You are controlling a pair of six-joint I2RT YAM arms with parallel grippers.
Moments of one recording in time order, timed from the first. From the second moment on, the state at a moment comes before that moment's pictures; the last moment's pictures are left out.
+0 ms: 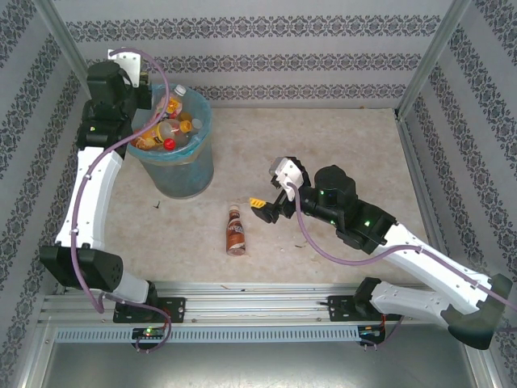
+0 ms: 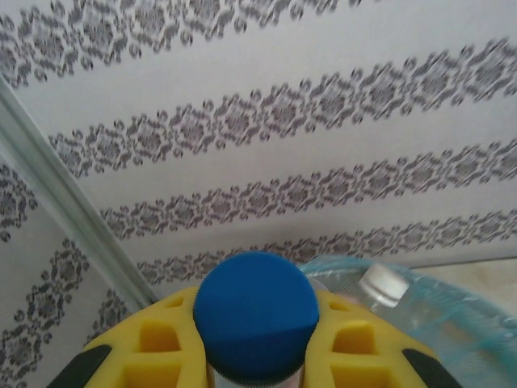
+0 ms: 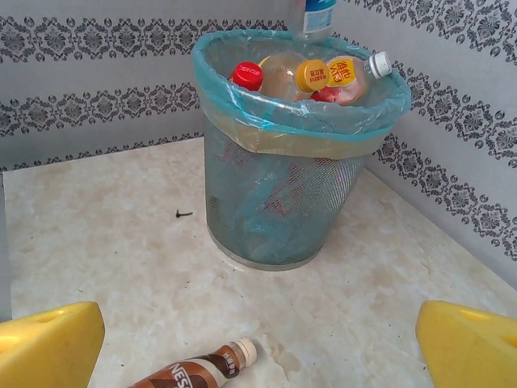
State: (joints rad) left arm -0.01 1.49 1.73 -0.45 -0.13 0.19; right arm 0.86 1.01 1.00 -0.25 -0.10 -0.16
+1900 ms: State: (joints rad) left arm 0.00 1.43 1.63 -0.51 0.21 0.10; right arm 0.86 1.15 1.04 -0.28 -0.10 -0.12
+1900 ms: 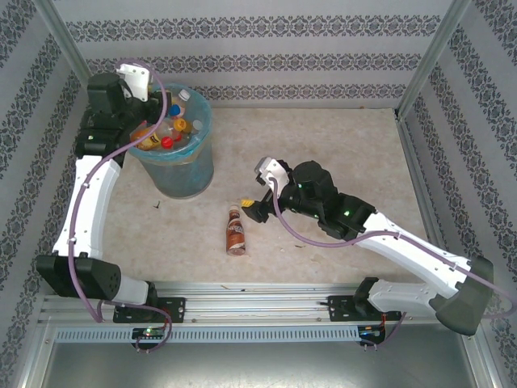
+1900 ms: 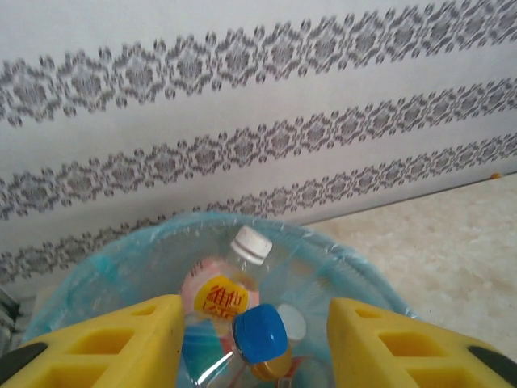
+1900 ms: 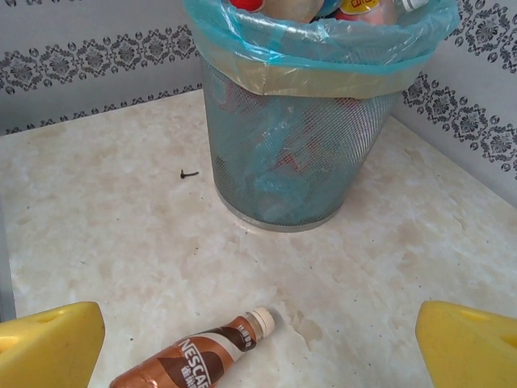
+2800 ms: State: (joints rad) left arm -0.17 0.62 0.84 -0.39 0.53 0.11; right arm 1.07 1.67 1.24 -0.60 0.09 0.54
